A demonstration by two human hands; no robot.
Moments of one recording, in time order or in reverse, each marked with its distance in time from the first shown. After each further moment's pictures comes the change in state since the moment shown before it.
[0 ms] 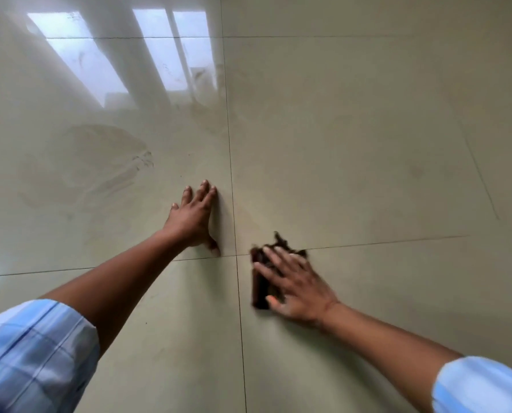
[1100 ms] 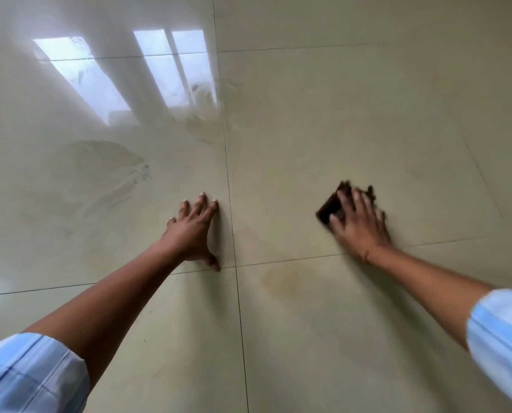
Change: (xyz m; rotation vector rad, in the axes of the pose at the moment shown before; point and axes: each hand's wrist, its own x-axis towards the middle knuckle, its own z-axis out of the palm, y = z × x) left_hand 0.001 -0.002 0.002 0.097 -0.040 0.019; right_hand 0.027 0.140 -0.047 0.036 0.119 0.762
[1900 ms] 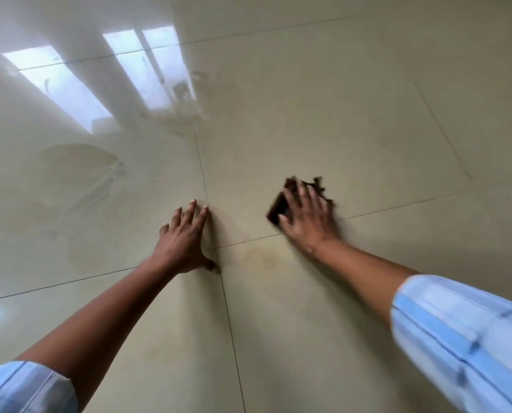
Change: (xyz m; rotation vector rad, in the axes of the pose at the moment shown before) left_hand -0.035 0.036 0.032 0.067 0.096 0.051; right_hand -0.051 -0.039 0.017 0.019 -0.010 -0.111
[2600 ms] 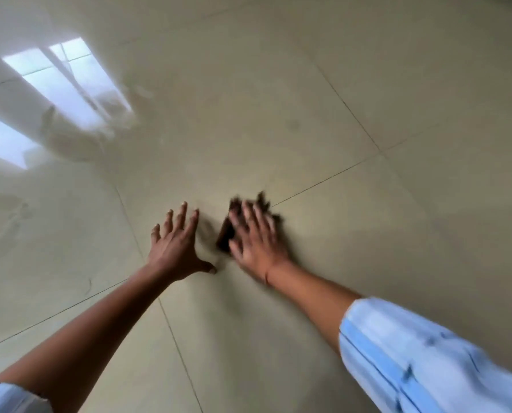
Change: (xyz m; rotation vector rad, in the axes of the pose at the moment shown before) left_hand 0.027 0.123 0.000 0.053 0.016 0.171; right_hand -0.060 0.034 0.020 0.079 0.050 0.051
